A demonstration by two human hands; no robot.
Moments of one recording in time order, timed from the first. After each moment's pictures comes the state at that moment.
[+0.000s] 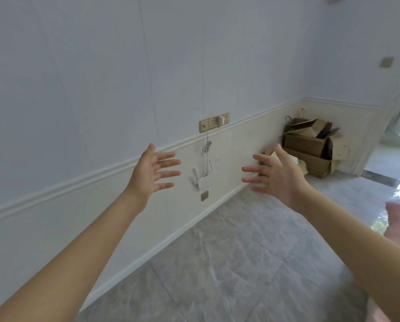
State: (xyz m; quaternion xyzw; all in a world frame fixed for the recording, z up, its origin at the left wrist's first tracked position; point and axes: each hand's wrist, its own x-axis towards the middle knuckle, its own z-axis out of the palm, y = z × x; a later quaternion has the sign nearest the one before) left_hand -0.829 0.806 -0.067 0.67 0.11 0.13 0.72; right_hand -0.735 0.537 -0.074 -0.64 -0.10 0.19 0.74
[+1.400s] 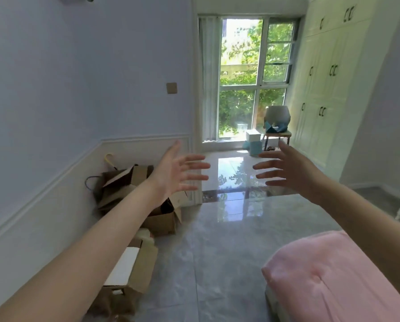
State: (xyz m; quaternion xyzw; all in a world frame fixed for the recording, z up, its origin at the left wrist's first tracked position) left_hand 0.312 0.105 -0.011 0.63 -0.32 -0.33 0.63; right_hand 0.150 -0.124 -0.018 -0.71 0.20 -0.19 0.64
